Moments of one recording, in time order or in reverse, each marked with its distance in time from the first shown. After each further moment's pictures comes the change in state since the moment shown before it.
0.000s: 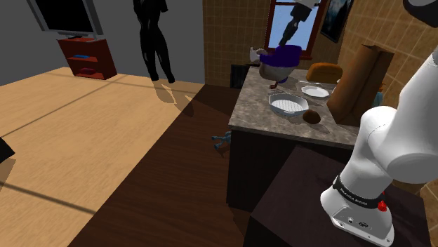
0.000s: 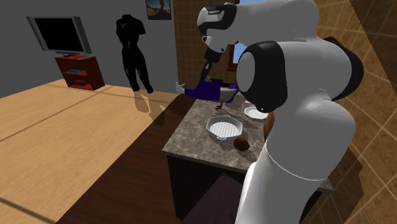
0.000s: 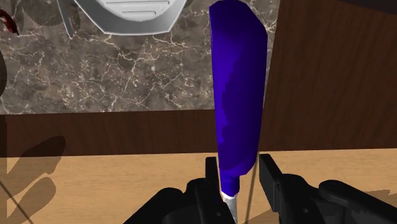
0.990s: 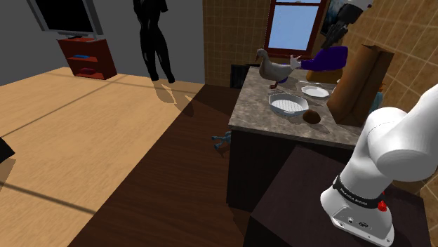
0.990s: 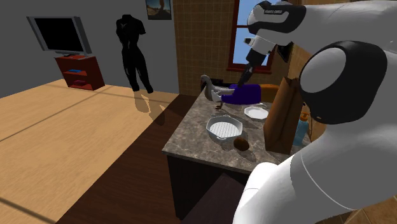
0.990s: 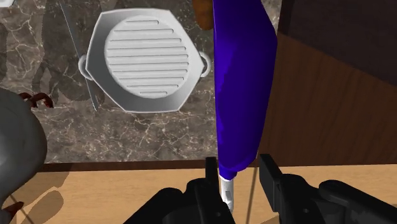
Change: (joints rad) arm -0.175 -0.305 -0.017 -0.111 -0.253 -0.099 -0.128
